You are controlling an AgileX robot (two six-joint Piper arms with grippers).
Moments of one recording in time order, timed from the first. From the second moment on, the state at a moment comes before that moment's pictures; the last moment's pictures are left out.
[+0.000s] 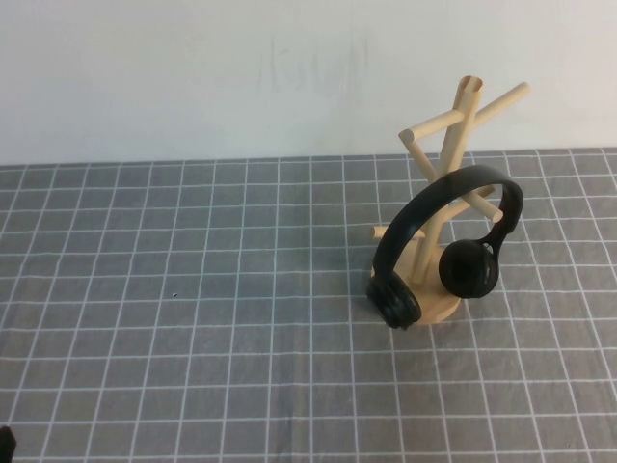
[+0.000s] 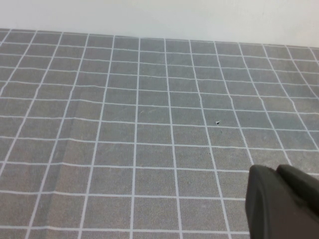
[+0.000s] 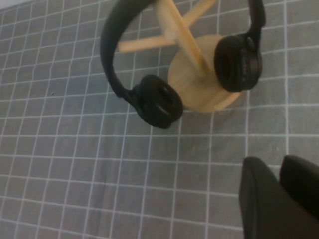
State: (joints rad) right arm -0.03 0.81 -0.68 0.64 0.84 -0.28; left arm -0.08 -0.01 0.02 -0.08 0.37 0.03
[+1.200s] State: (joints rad) right arm 0.54 1.37 -0.99 0.54 0.47 0.09; left arm -0.08 -0.01 0.02 -0.08 0.37 0.03
